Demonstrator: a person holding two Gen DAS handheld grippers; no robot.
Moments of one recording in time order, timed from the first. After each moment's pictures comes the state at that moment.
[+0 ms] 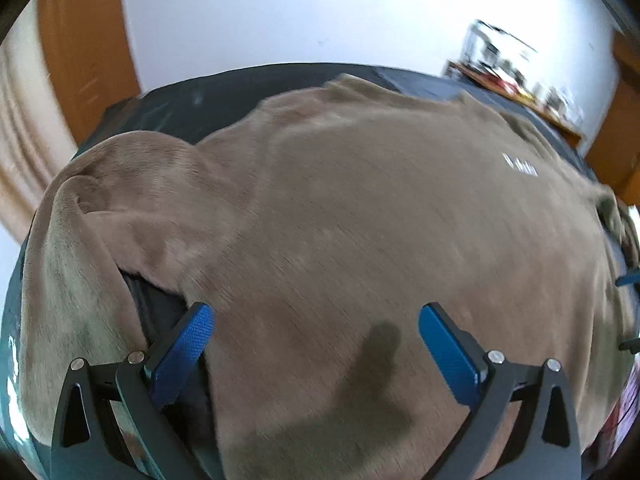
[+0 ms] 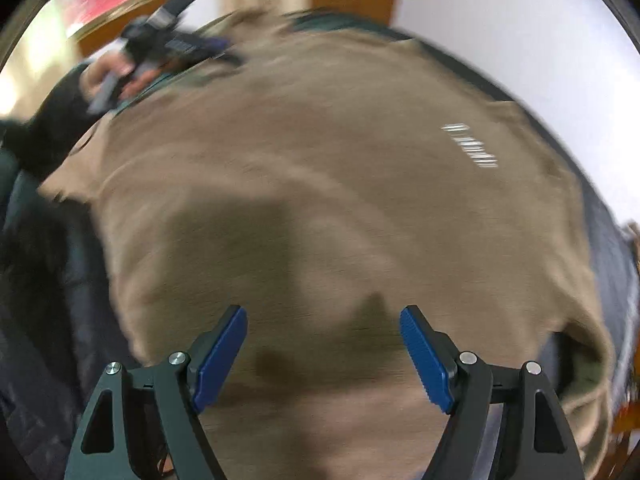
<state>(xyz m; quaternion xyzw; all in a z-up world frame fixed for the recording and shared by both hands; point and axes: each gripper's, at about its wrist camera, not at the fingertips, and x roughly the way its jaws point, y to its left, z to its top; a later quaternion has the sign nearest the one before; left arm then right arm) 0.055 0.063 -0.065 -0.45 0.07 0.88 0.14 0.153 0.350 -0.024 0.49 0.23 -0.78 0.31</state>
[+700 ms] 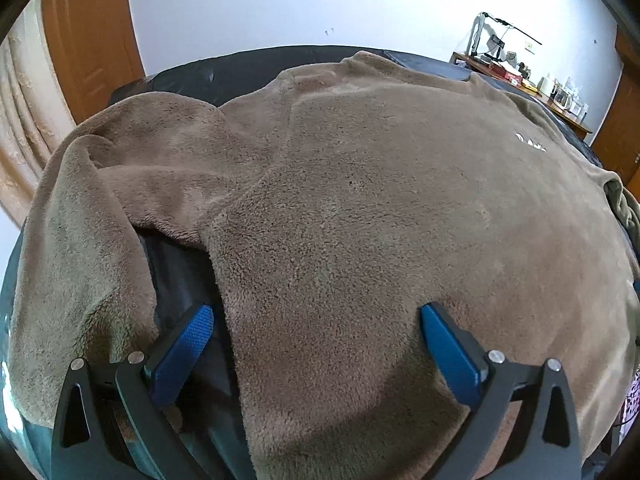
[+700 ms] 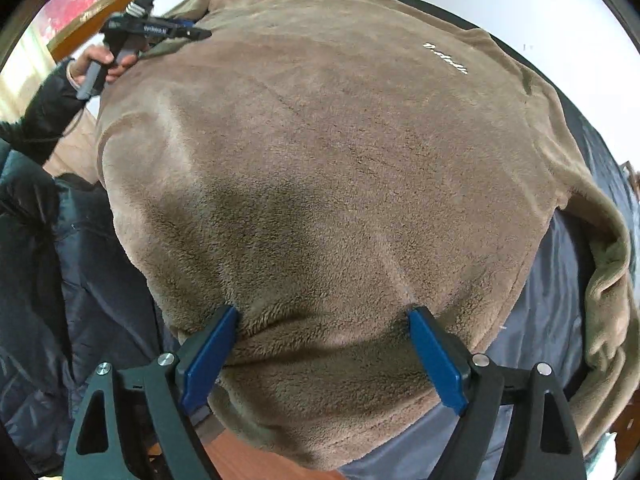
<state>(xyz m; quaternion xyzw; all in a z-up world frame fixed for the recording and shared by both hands) 0.059 0.036 -0.081 -0.46 0.05 0.88 0.13 0.182 0.394 -0.058 0.55 0.20 -0.78 0.24</state>
